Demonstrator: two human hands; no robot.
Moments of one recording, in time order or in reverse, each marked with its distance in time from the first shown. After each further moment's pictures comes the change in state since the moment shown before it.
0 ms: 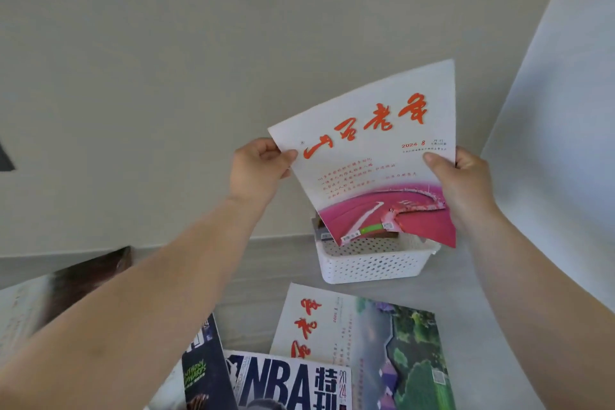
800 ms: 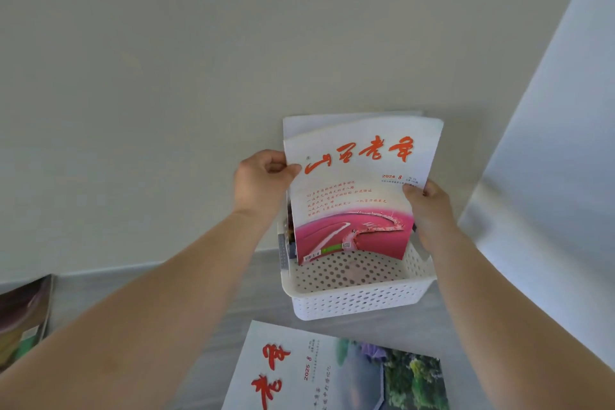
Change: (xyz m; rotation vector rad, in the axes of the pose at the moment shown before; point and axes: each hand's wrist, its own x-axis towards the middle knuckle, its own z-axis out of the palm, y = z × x) left_hand 0.081 -0.100 0.097 0.212 0.010 -0.012; right_hand 0.098 0.151 0.022 0.018 -0.035 0.343
